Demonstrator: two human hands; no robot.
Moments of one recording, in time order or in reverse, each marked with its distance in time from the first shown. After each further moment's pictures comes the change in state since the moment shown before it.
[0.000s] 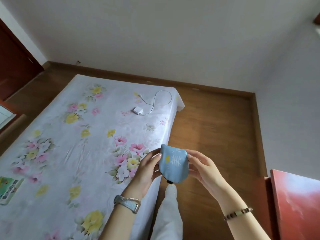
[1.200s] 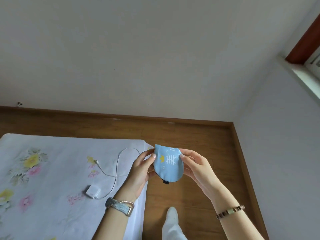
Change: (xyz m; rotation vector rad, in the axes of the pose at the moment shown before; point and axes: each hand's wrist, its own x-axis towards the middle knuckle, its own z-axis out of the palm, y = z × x) left_hand 0.471 0.239 0.172 0.027 -0.139 0.037; right_hand 0.415 -0.276 -0.152 0.030 0.197 -0.129
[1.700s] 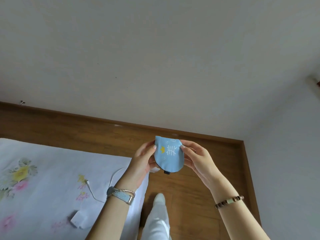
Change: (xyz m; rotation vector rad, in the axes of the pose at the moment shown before) left_hand 0.178 0.092 0.038 -0.020 0.044 0.018; right_hand 0.197 -0.103 -0.021 -0.048 -0.071 0.000
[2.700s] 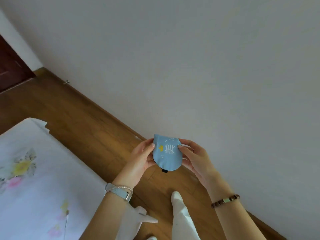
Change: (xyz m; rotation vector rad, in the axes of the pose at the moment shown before) left_hand 0.324 0.161 -0.055 -0.234 0.350 0.097; right_hand 0.419 -0.140 0.088 -0.141 -0.370 0.111
